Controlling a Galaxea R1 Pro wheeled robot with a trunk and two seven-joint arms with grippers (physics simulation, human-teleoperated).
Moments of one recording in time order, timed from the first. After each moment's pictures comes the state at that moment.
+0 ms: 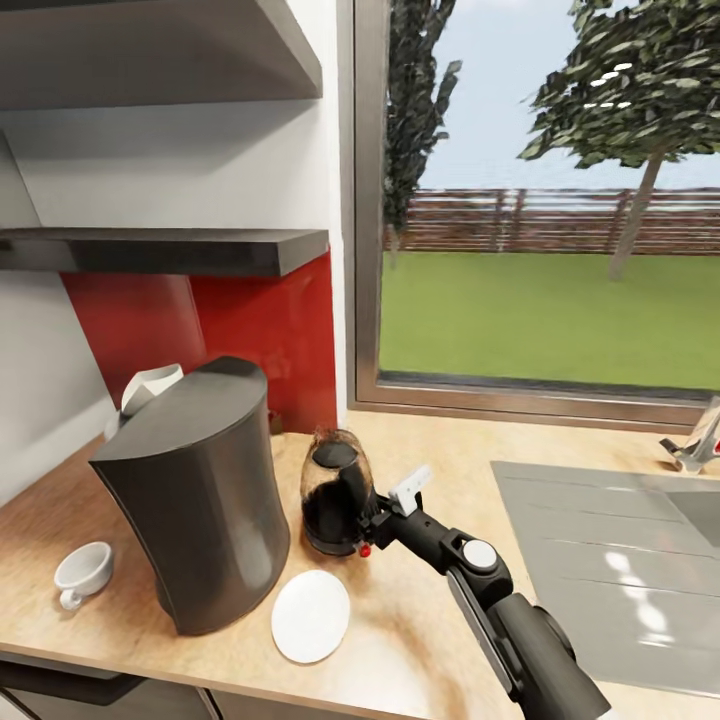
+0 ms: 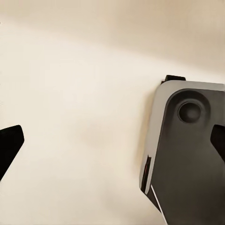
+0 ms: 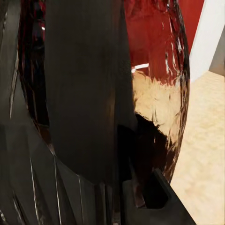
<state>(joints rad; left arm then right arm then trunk) -0.08 0.12 0.22 0.02 -0.09 -0.28 0.08 -0.41 0.01 0.34 -1.34 0.00 0.28 0.37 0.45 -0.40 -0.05</state>
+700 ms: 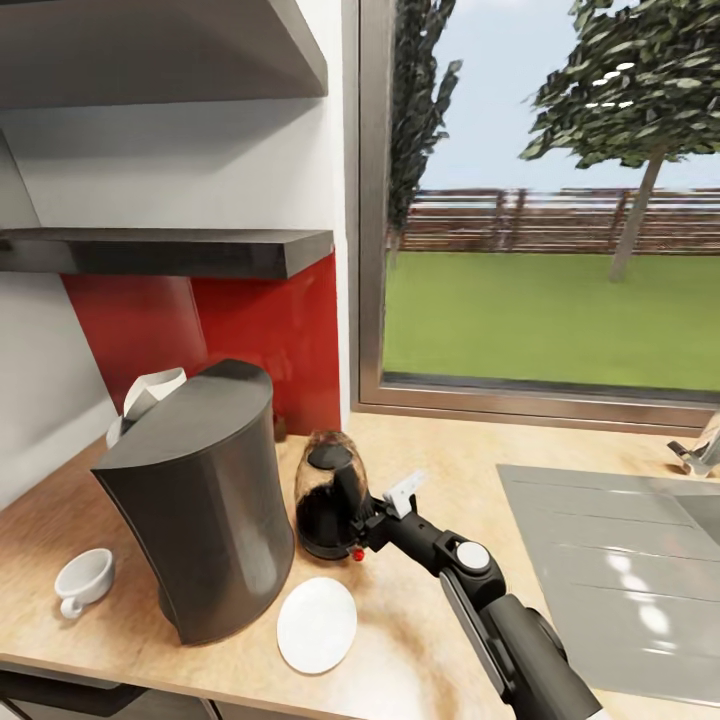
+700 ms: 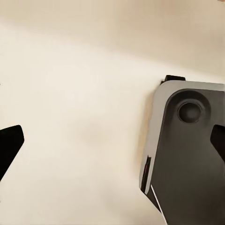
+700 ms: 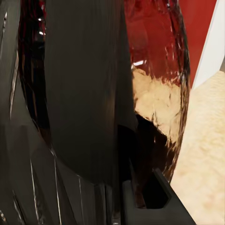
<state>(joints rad) -0.08 0.12 0.22 0.02 -0.09 -0.28 0.08 -0.41 0.04 0.34 -1.32 0.00 0.28 0.37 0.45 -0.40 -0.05</state>
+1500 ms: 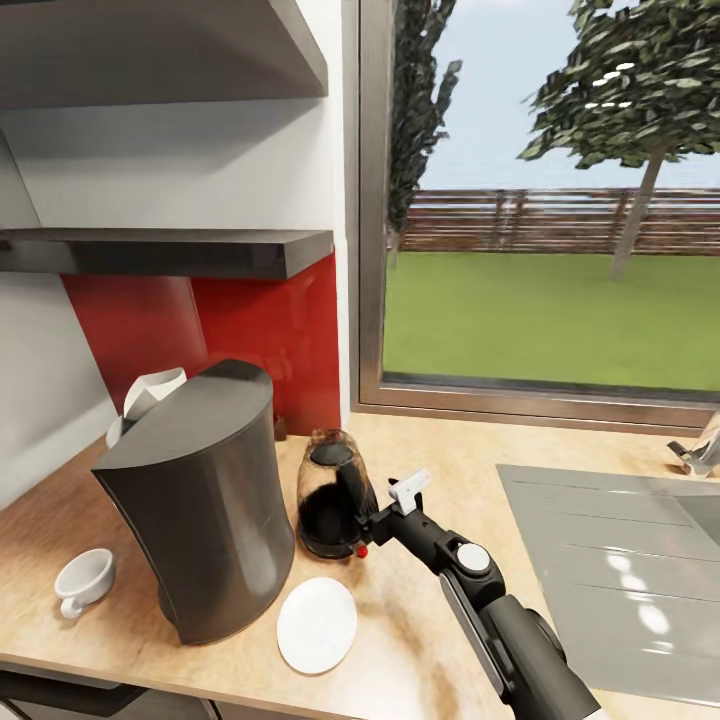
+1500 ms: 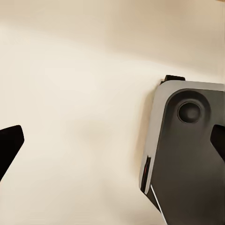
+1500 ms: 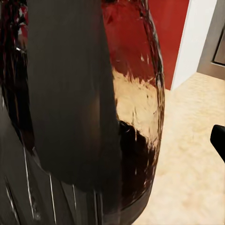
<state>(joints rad) -0.08 0.12 0.22 0.02 -0.09 -0.28 0.08 -0.41 0.04 0.34 -1.30 -0.01 0.24 0.30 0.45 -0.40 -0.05</state>
